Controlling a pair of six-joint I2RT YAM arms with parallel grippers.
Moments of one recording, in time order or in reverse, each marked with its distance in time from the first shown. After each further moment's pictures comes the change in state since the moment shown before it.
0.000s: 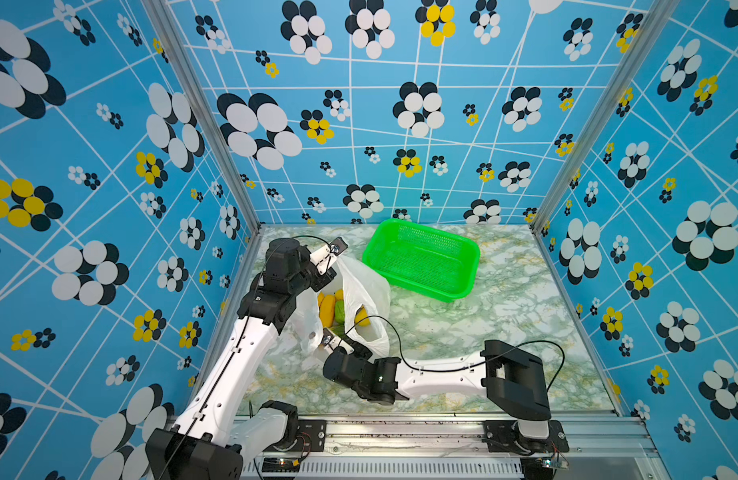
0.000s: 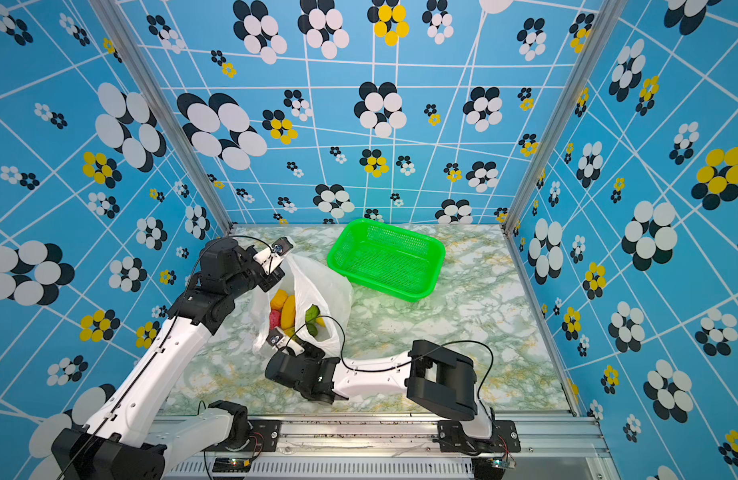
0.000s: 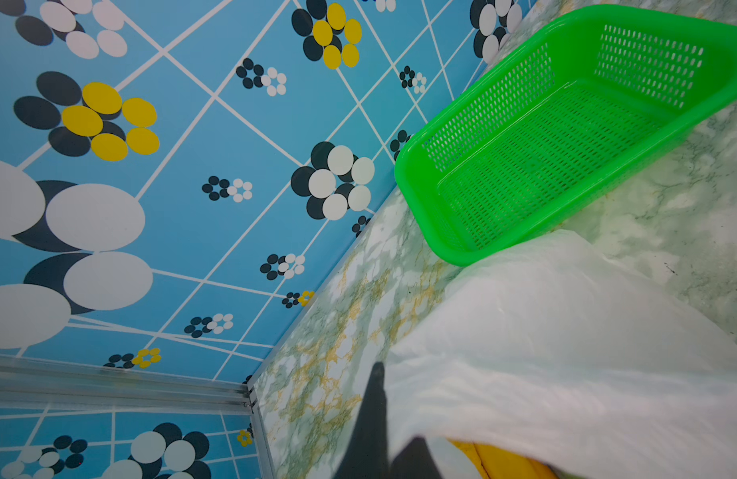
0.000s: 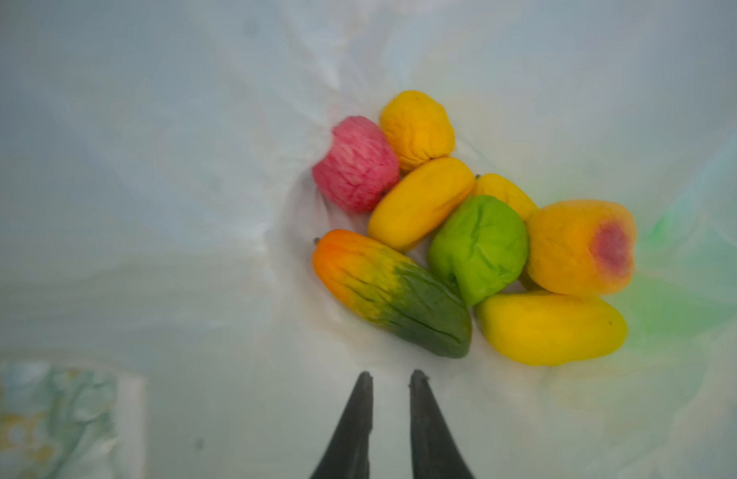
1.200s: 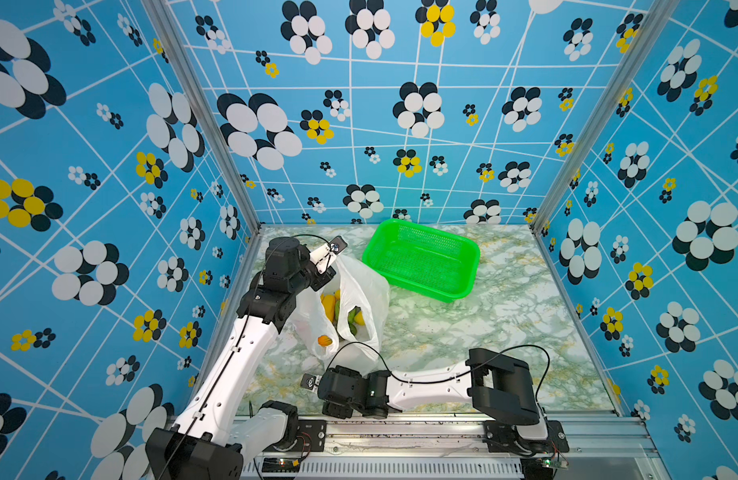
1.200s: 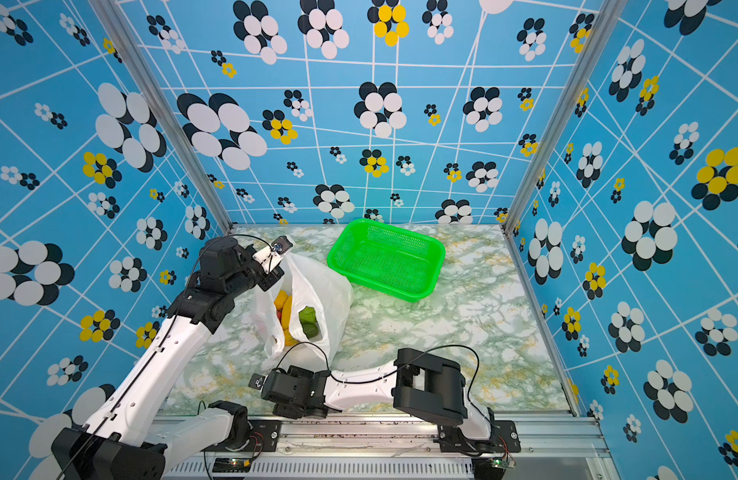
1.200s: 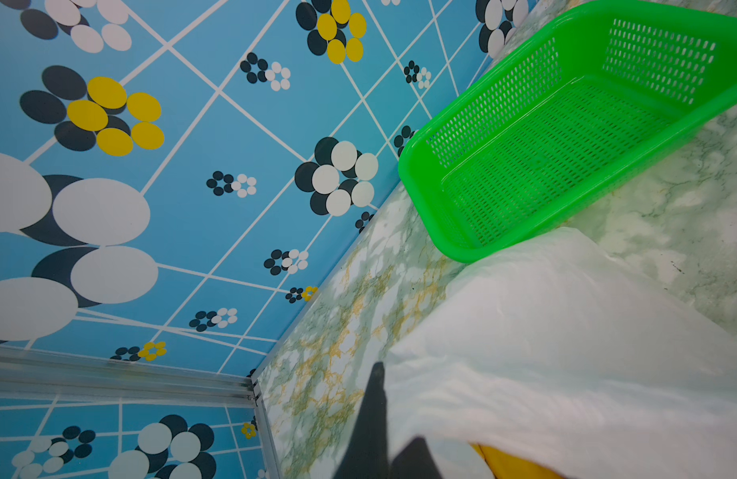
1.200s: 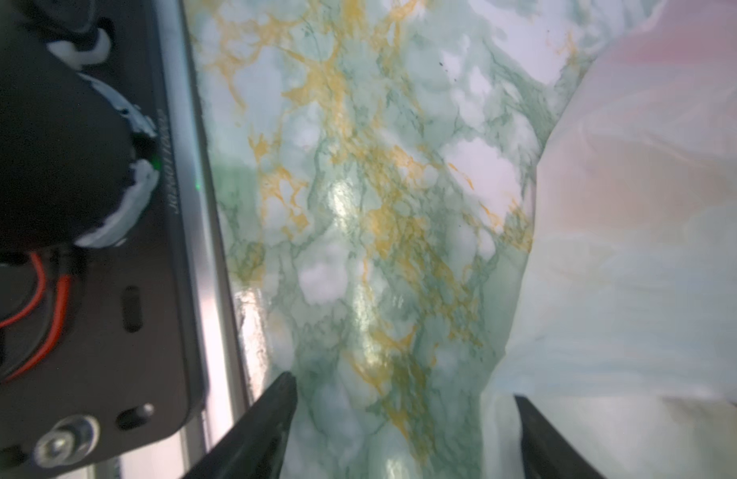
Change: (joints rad) left arm 0.000 0.010 0.020 -0.018 -0.017 -0.002; right arm 0.099 0.066 0.018 -0.106 -0.456 -0.256
